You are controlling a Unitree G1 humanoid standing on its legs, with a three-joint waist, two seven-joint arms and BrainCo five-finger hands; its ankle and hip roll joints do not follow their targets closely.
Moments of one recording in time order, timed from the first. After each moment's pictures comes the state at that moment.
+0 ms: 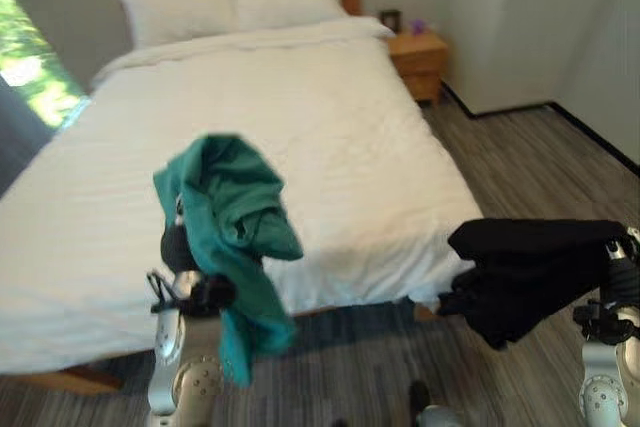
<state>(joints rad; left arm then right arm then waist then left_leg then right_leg) -0.10 0.41 0.02 -0.32 -0.86 -0.25 -0.05 0.20 -0.24 -0.38 -0.06 0.64 -0.25 -0.08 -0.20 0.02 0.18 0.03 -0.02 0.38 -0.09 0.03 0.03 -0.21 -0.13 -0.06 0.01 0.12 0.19</state>
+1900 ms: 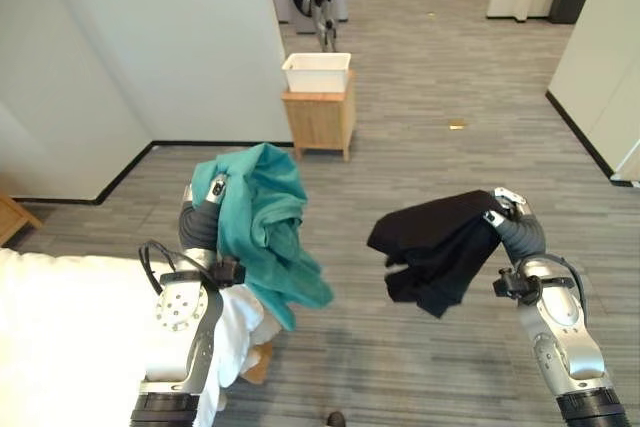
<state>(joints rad) -0.01 0.40 0.11 -0.14 -0.37 -0.17 0.09 -0.01 -0.38 0.04 -0.08 0.47 -0.12 0.00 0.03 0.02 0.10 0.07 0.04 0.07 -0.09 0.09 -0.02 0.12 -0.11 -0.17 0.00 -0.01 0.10</state>
